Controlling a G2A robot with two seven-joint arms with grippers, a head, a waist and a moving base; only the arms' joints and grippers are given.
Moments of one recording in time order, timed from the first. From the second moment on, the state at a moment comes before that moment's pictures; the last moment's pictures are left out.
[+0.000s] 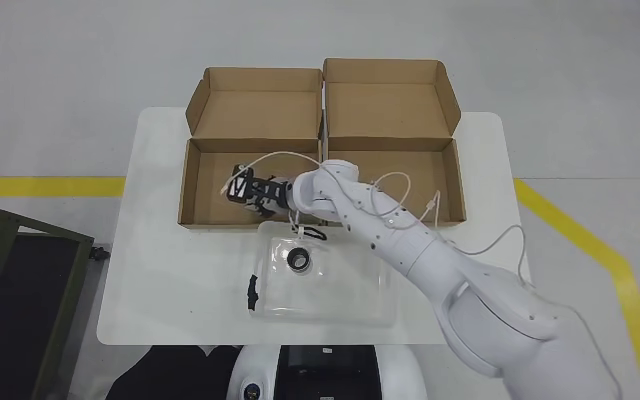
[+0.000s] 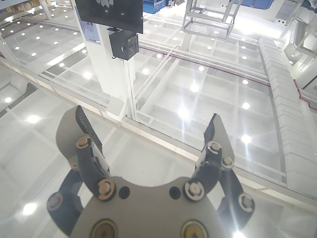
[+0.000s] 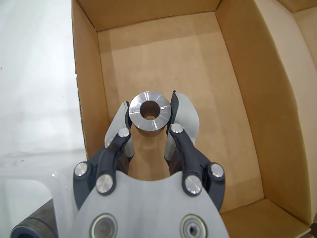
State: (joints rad) left arm -0.42 -0.34 -0.17 -1.17 3.07 0.50 0.07; right arm -0.34 -1.67 0.37 -0.73 -1.02 -0.56 0.32
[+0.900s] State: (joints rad) left arm -0.42 -0.34 -0.17 -1.17 3.07 0.50 0.07; right arm -0.40 -1.61 0.52 -0.95 -1.17 -0.64 0.26
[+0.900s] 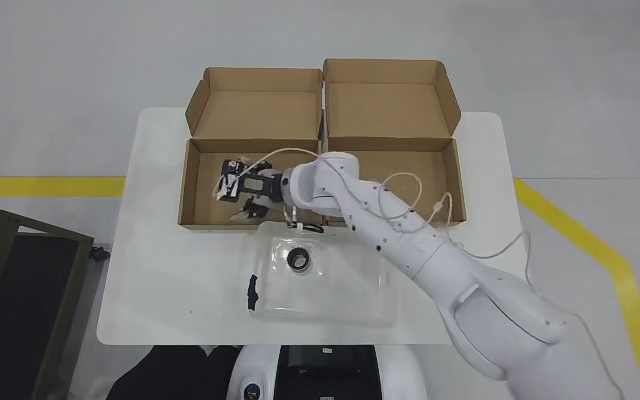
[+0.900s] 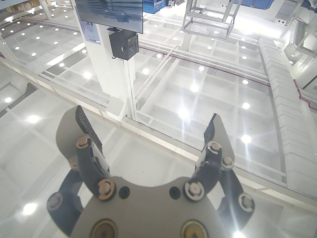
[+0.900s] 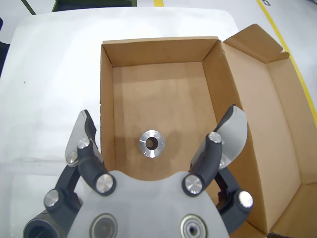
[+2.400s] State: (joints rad) left arm -0.42 -0.34 -0.17 -1.17 3.07 0.50 0.07; right arm -1.08 -1.32 0.91 -1.76 -1.51 -0.94 0.48
